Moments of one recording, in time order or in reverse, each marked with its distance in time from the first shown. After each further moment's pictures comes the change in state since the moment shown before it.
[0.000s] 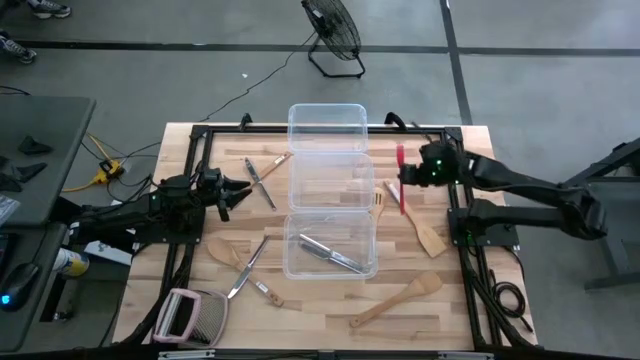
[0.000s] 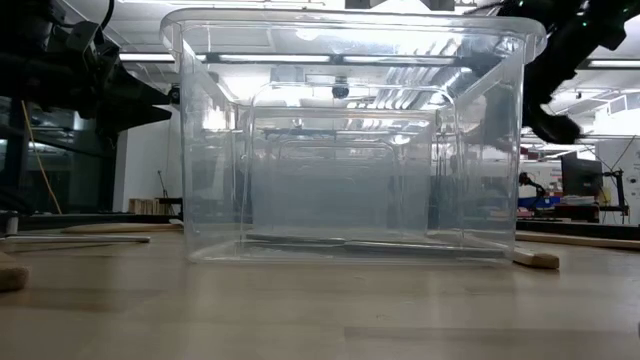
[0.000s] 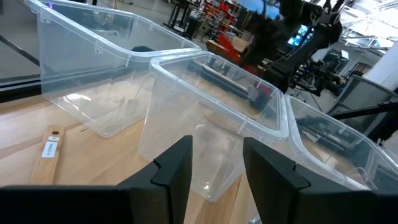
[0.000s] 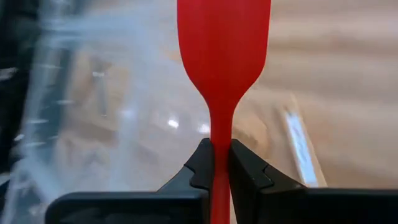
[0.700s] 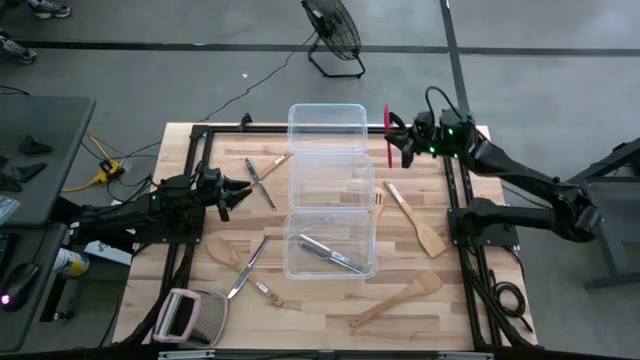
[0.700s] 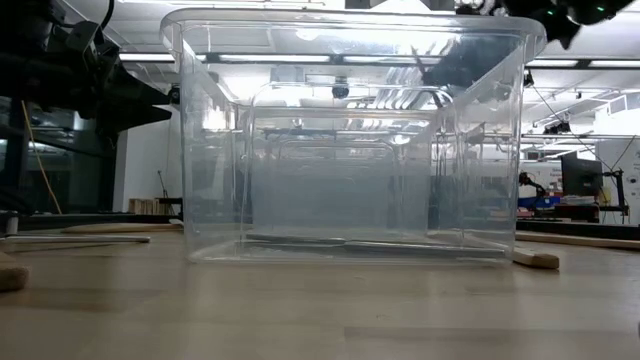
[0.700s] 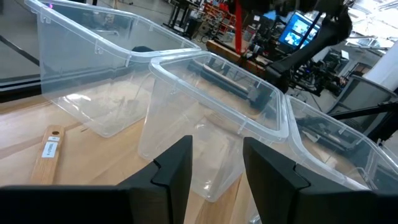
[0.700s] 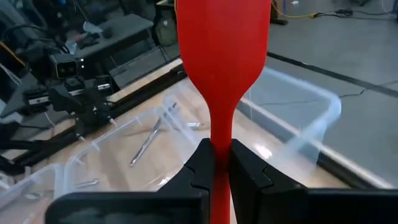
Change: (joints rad) left arm 0.000 0.000 0.000 0.000 0.000 0.000; right arm -0.209 0.133 0.146 0.422 -0.224 -0.721
